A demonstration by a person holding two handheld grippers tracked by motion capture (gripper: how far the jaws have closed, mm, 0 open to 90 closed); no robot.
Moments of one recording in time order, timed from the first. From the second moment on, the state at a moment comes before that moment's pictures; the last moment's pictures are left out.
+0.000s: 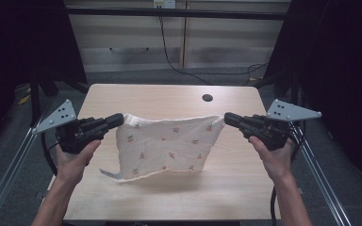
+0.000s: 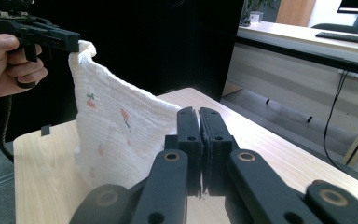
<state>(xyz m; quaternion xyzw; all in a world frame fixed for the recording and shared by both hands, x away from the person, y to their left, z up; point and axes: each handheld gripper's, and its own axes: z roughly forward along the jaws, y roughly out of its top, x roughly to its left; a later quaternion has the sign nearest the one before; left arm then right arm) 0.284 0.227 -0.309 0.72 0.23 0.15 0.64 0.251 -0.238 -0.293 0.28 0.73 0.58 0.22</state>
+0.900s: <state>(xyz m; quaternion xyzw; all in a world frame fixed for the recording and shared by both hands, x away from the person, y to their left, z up) 0.350 0.214 -0.402 0.73 0.33 0.09 0.59 0.299 -0.251 -0.377 0.36 0.74 0.53 0.19</state>
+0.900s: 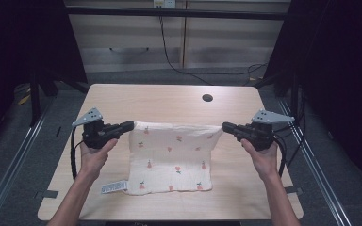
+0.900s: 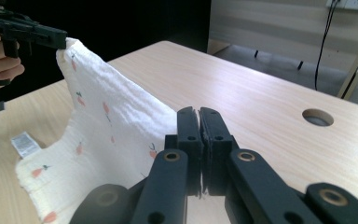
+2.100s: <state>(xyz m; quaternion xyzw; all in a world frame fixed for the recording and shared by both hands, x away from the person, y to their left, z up) 0.404 0.214 -0.463 0.75 0.39 0.08 0.53 0.382 -0.245 -0.449 0.45 0.75 0.45 0.16</state>
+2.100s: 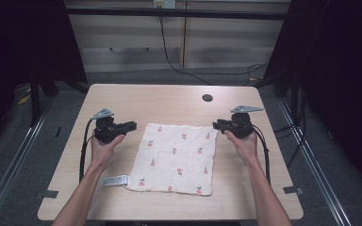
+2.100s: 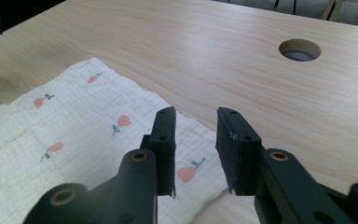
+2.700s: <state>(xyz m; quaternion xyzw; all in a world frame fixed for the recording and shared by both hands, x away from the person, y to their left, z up) 0.331 0.221 -0.467 0.84 0.28 0.05 0.46 0.311 -0.222 -0.459 0.40 0.79 0.45 0.09</state>
